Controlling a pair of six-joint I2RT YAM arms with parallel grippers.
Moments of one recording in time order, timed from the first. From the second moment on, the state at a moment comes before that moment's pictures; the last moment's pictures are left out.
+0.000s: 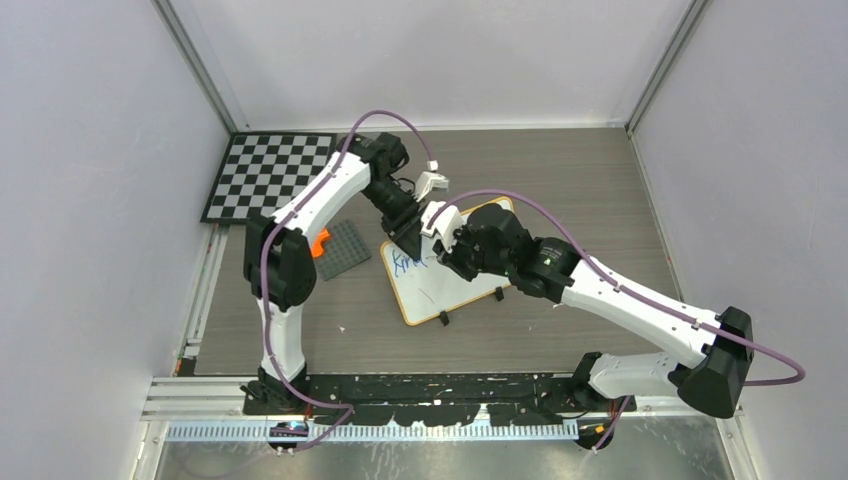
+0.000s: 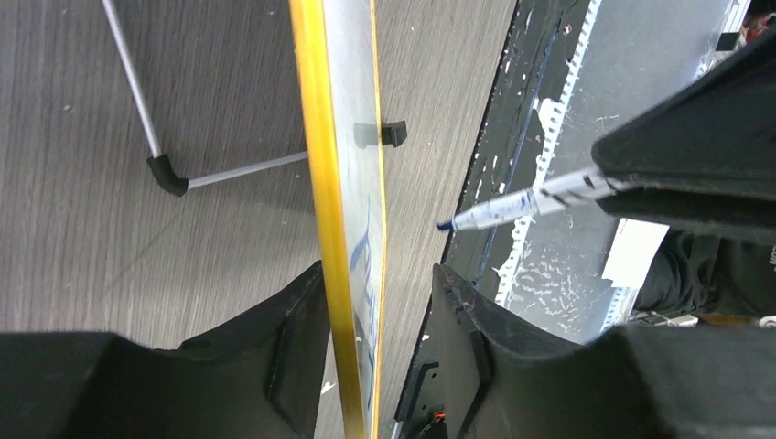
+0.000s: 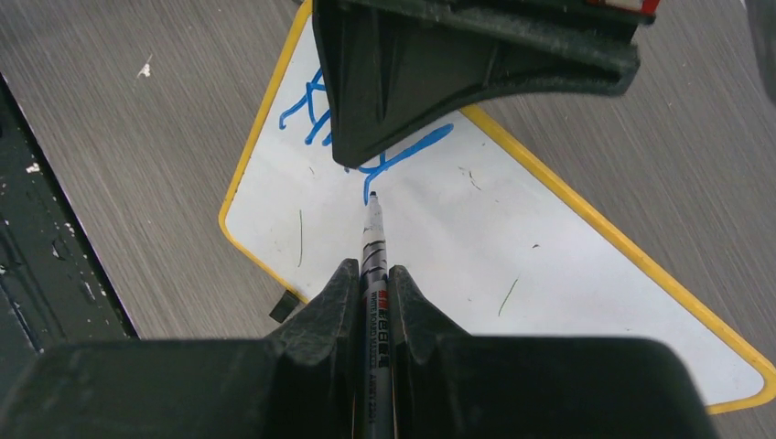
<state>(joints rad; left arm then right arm) -0.50 2.01 1.89 -1.41 0.80 0.58 0.93 1.21 1.09 -0.44 -0.02 -0.23</state>
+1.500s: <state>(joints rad) -0.38 1.91 1.75 -1.31 0.91 0.54 0.83 1.21 1.01 -0.29 -0.13 -0.10</state>
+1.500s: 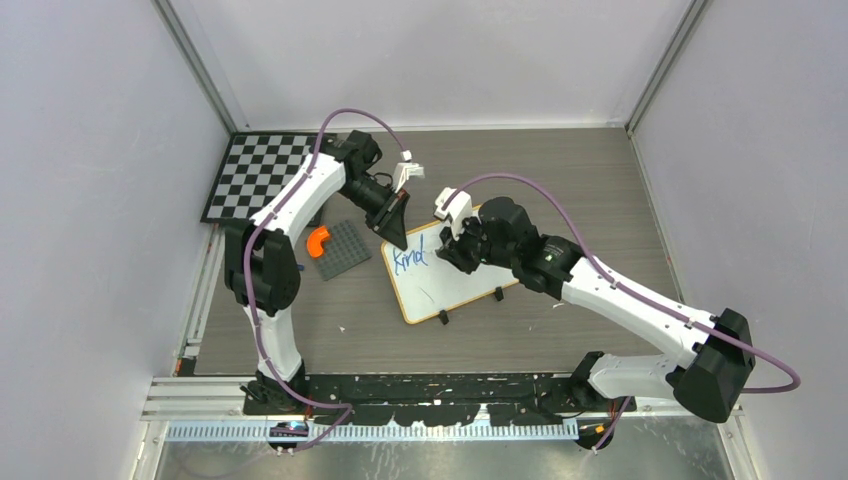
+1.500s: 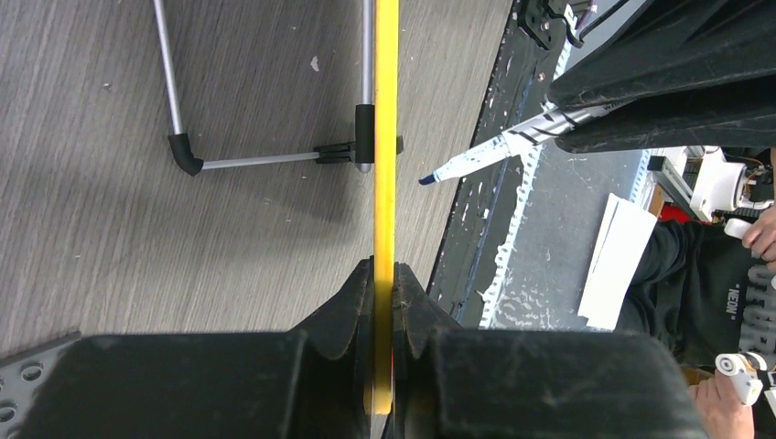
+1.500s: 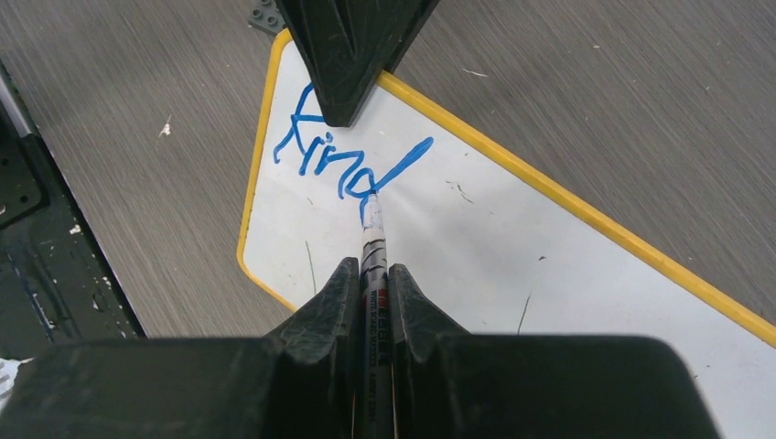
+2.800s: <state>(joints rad) -0.39 1.91 1.75 -1.31 0.90 0.55 0.84 1.26 1.00 -0.29 -0.09 -0.13</state>
